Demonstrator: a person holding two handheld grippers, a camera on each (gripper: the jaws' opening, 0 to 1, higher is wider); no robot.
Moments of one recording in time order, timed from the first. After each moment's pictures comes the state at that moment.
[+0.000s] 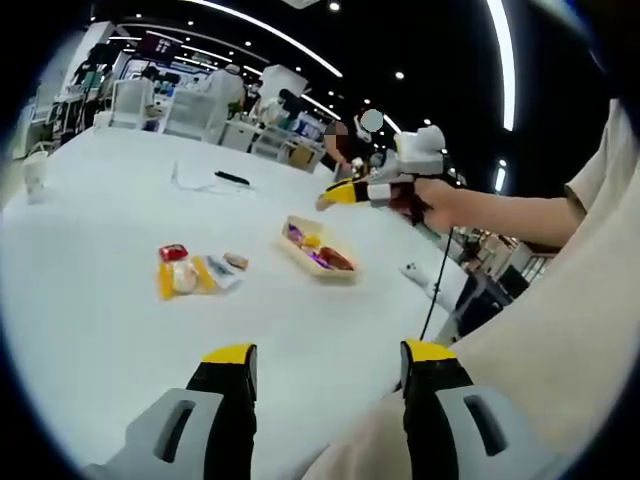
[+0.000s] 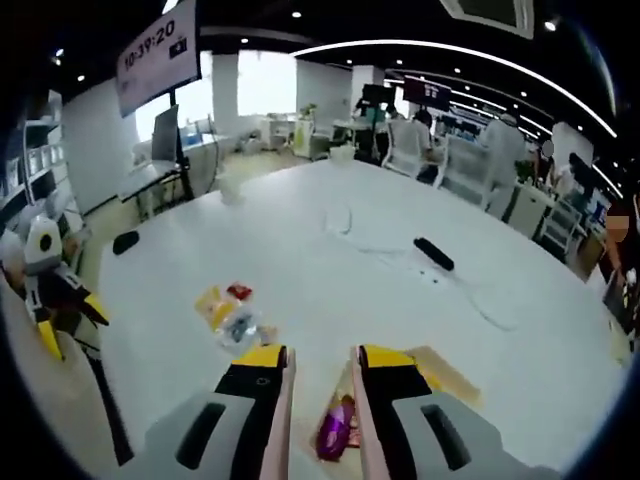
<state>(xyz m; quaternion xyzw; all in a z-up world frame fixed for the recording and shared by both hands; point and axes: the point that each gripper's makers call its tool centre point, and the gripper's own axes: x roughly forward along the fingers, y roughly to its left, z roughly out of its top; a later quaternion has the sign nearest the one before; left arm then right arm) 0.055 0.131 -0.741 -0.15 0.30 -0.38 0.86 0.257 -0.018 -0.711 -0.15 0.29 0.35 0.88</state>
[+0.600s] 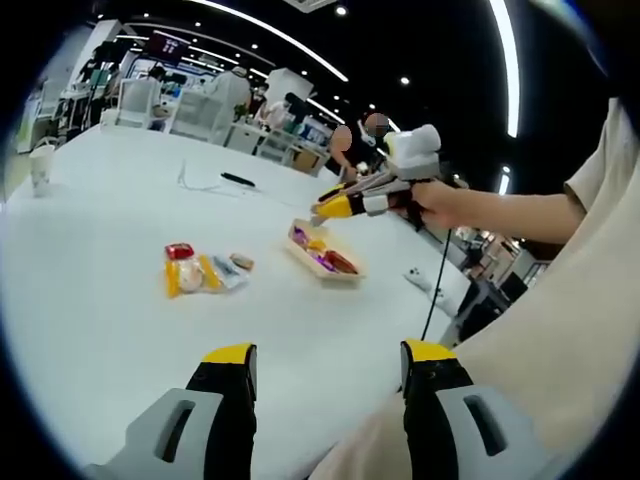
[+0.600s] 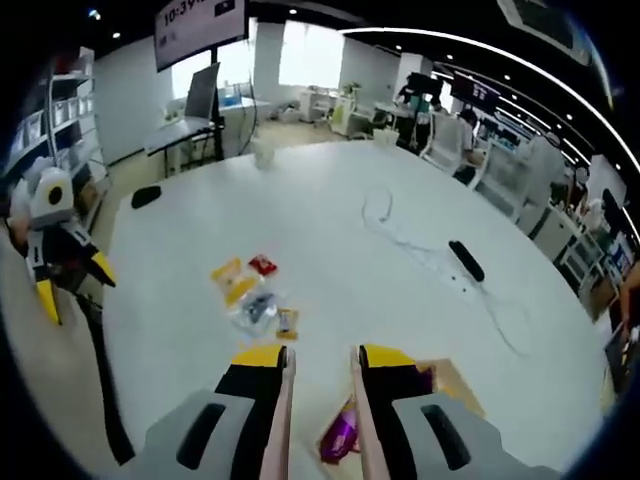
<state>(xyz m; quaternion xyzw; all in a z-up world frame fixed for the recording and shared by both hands) 0.056 0.135 -0.744 -0.17 0.30 -0.37 0.86 0.252 0.007 -0.734 -0.23 0.31 0.41 0.83</state>
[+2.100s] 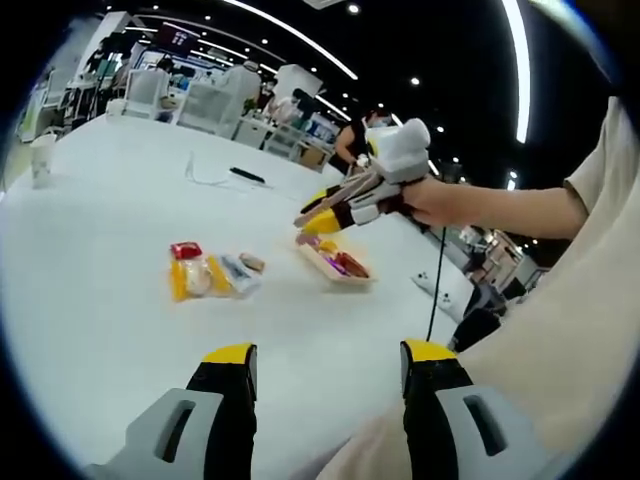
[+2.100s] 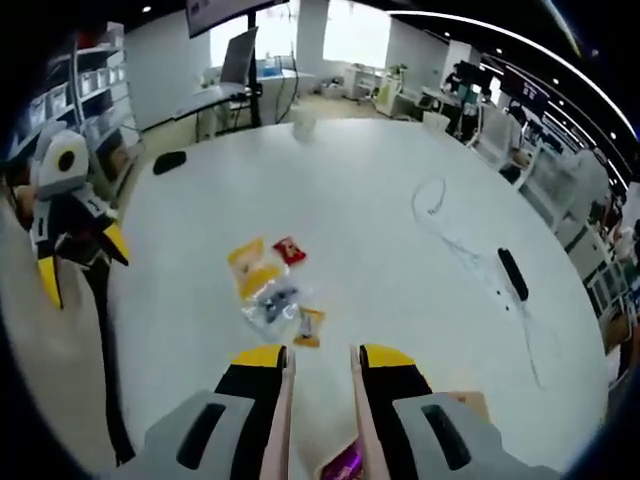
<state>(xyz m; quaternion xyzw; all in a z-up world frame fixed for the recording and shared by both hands) 0.081 0.138 -0.753 -0.18 0.31 -0.36 0.86 0.259 0.045 -0.771 -0.27 0.35 0.47 0.76</state>
